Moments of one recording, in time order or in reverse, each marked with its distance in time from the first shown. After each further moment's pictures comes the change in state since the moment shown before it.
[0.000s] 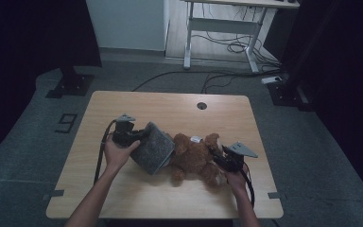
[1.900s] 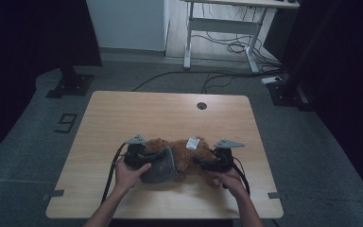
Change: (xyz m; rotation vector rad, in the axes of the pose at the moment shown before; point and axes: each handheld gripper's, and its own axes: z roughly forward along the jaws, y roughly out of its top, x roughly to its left) left arm -0.042 -0.065 0.007 0.014 -0.241 0.002; right arm 0.036 0.015 0.006 0.282 0.236 0.035
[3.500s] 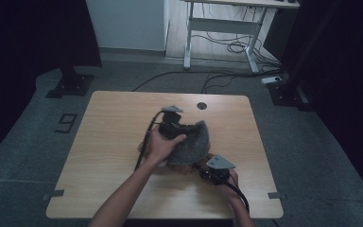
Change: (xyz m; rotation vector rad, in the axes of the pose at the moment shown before) left arm -0.053 0.115 0.092 0.069 -0.040 0.083; right arm 0.010 -0.042 0.015 -0.098 -0.197 -0.347
